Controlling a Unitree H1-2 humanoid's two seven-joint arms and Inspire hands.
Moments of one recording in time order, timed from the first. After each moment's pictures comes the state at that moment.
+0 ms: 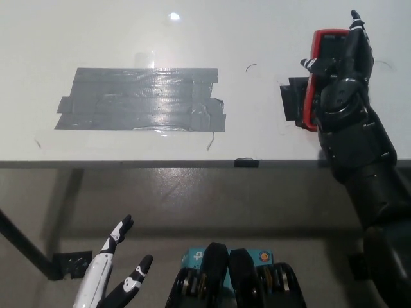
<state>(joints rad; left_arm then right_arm) 0.13 0.12 -0.04 -0.09 0.37 -0.25 -0.02 -1.07 -0.10 -0.03 0.99 -0.36 0.25 -0.49</state>
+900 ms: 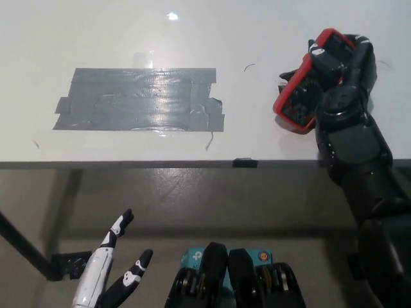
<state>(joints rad) 0.11 0.13 -0.04 -0.09 0.37 -0.25 -0.02 -1.09 -0.08 -0.12 1.11 -0.25 0.20 -0.59</state>
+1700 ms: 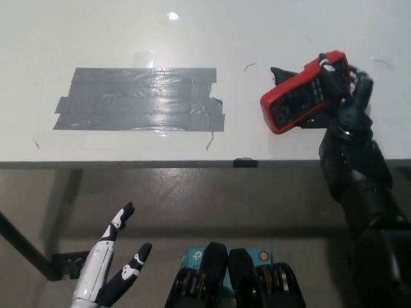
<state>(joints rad) 0.09 0.13 -0.04 -0.09 0.37 -0.25 -0.02 -1.03 -0.03 -0.41 1.10 0.03 0.04 -0.48</state>
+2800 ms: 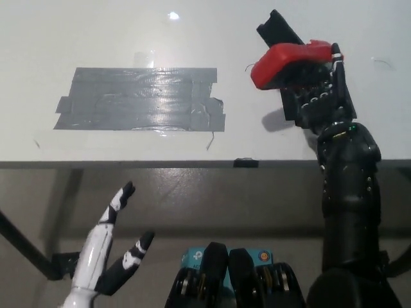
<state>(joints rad) 0.05 0.09 -0.04 -0.28 0.37 -0.21 -0.03 -0.92 0.15 -0.68 0.62 0.65 0.33 -0.28</state>
